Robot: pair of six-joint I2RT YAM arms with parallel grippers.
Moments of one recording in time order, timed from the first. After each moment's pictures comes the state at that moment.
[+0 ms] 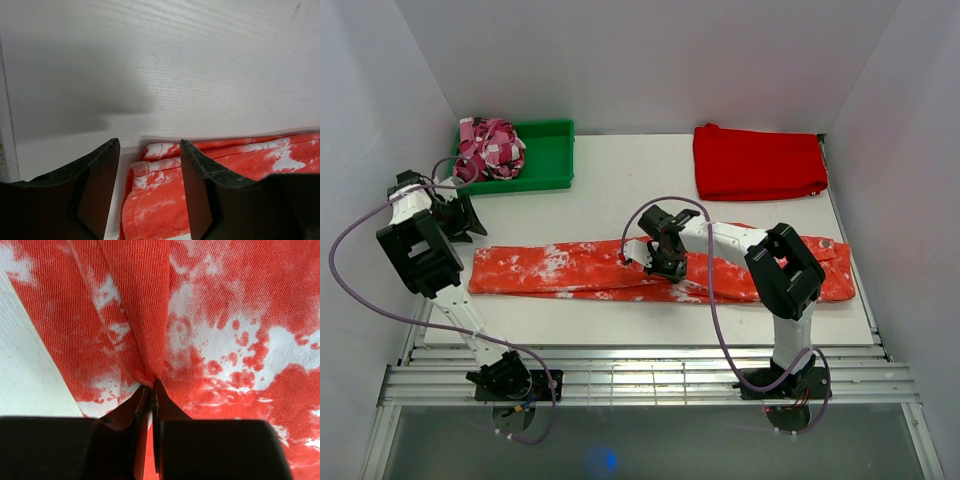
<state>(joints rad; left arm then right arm) 0.55 2.12 1.70 -0.90 0.45 0.24 0.81 1.93 1.33 -0.81 -0.13 -0.69</state>
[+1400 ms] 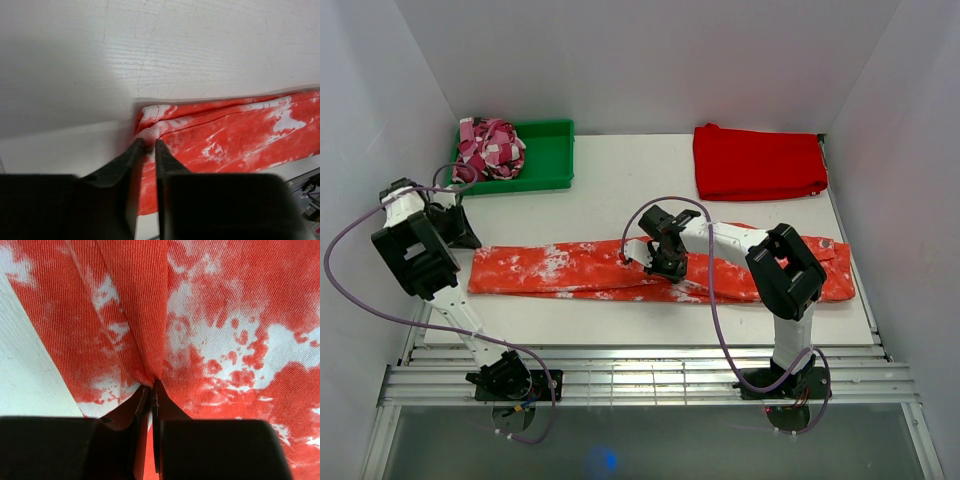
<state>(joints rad) 0.59 2.14 1.71 -1.07 0.50 0.36 0.81 1.92 1.32 -0.79 -0.13 -0.68</state>
